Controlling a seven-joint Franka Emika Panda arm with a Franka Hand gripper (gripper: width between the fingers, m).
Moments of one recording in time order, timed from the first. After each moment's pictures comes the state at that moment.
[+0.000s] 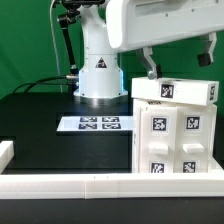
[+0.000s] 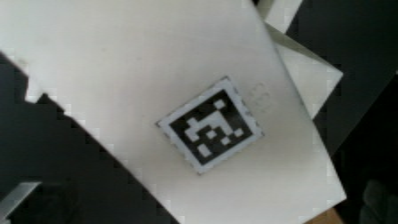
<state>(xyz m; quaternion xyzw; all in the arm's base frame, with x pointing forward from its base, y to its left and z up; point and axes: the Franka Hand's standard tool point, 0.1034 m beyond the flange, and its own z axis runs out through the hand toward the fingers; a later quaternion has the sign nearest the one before) 0.626 0.087 0.182 -0.96 -0.26 -0.10 0.07</state>
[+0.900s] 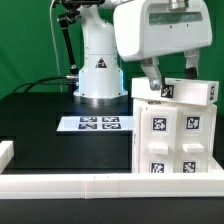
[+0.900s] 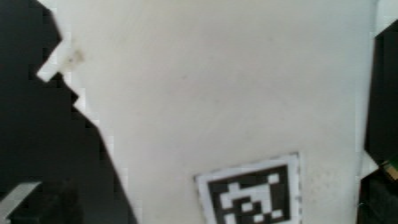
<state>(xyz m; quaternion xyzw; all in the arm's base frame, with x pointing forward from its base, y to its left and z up) 0.620 0.082 0.158 -0.92 -0.37 -0.09 0.05</state>
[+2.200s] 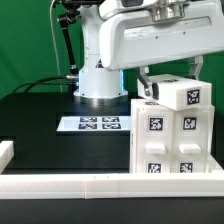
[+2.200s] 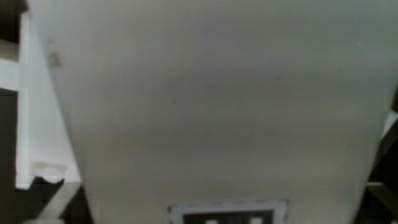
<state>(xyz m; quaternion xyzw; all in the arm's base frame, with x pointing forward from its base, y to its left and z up) 0.620 0.078 0.152 -0.99 -0.12 -0.09 0.07</state>
